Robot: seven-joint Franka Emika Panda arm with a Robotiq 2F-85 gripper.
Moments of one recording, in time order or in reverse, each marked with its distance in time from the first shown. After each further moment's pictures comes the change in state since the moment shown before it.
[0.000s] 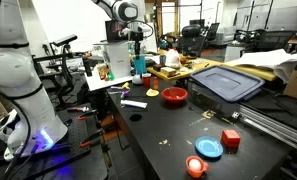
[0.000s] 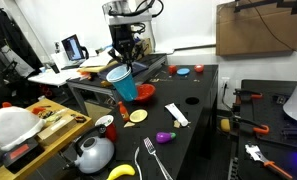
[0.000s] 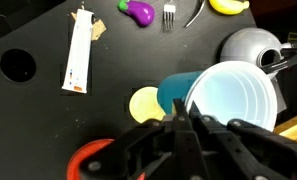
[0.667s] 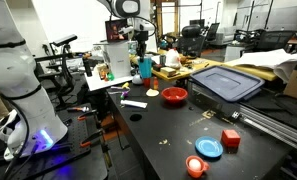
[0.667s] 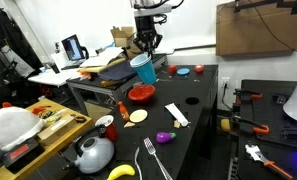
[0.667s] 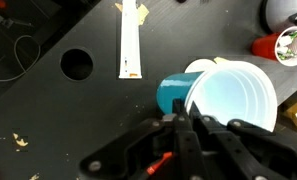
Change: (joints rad) arm -0.138 -0.144 -0.061 -0.164 -0.005 0.003 0.026
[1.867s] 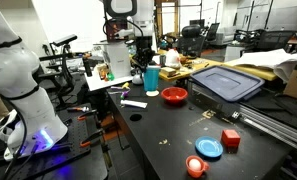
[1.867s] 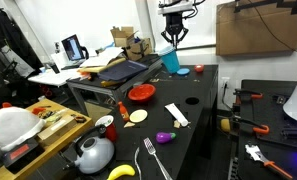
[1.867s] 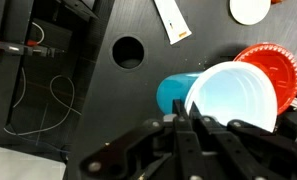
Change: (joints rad) arm -0.187 -0.150 -0.114 -0.208 0.010 0.059 0.196
